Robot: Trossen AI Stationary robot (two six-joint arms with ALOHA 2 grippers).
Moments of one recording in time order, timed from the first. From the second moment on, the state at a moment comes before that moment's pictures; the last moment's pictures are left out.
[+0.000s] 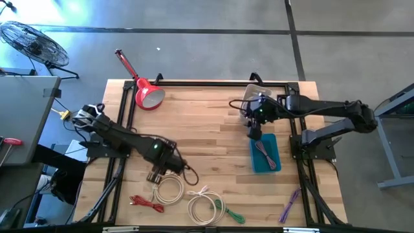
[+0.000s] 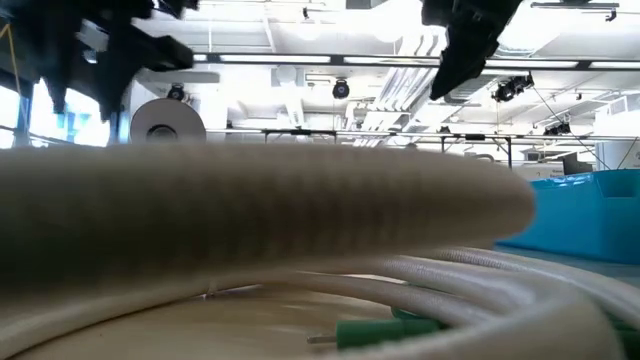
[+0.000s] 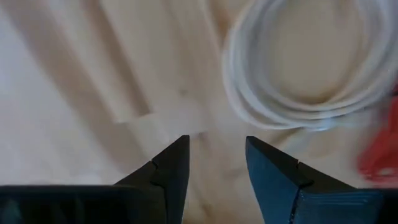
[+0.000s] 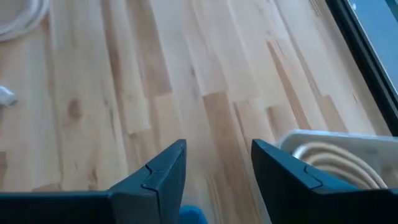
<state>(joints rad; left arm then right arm) -0.41 1.59 1.28 -1.21 -0.03 -0.08 -0.15 1.22 1.10 -0.81 0.07 0.09</state>
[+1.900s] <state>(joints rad) -0.95 1.87 1.28 -0.92 0.03 -0.95 0.05 1.22 1.10 -0.68 -0.03 -0.05</state>
